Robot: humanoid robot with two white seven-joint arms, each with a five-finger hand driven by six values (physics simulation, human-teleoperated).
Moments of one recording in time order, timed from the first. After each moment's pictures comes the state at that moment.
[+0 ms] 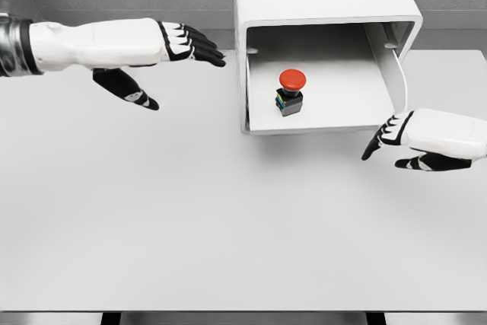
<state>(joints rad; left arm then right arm) -0.97 0.86 -0.81 -1.59 0.11 -0.61 -0.61 -0.27 -1.08 0.31 -1.76 0.01 -0.61 0.61</state>
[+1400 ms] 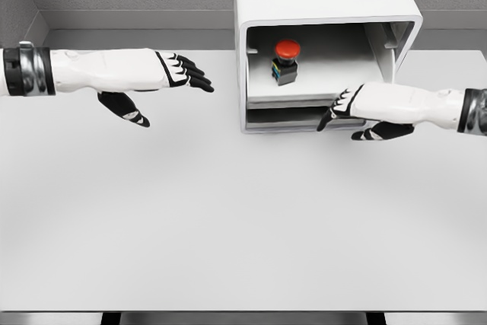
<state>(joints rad) -0.92 0.83 -0.84 -1.51 -0.05 -0.61 -0.61 -0.66 -0.89 0.65 -1.54 0.08 -0.61 0.61</state>
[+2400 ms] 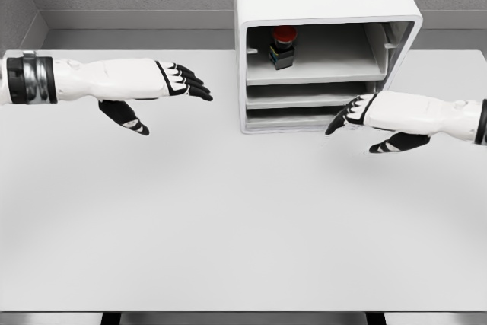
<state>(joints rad) -0.89 0.83 -0.85 -1.51 -0.05 -0.61 -0.61 -0.56 -0.96 0.54 -1.61 0.09 -0.61 0.61</state>
